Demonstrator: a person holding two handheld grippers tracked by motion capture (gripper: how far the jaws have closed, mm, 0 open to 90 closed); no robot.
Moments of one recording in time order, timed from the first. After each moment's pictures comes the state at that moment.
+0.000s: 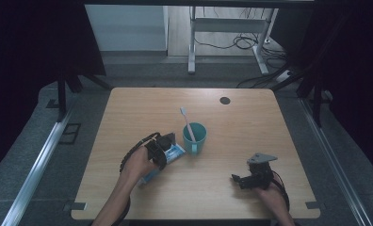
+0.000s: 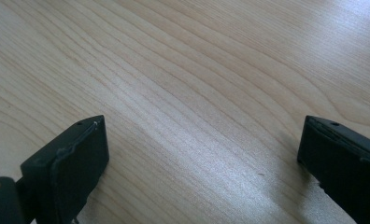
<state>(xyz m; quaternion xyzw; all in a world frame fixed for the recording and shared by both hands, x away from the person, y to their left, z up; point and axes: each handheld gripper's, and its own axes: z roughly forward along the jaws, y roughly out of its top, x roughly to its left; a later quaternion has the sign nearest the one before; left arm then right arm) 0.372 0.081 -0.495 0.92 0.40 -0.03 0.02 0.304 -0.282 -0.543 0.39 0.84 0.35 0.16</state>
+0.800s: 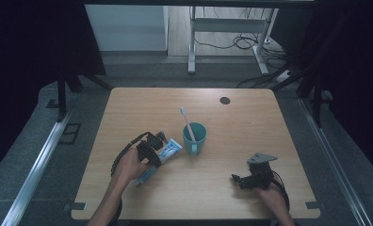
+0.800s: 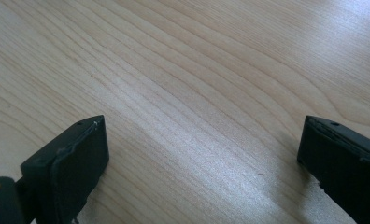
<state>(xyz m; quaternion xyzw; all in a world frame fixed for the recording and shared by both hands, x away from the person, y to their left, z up) 0.362 0.111 -0.485 0.91 0.39 -0.02 0.11 0.304 -0.282 -0.543 0.39 0.84 0.35 0.16</state>
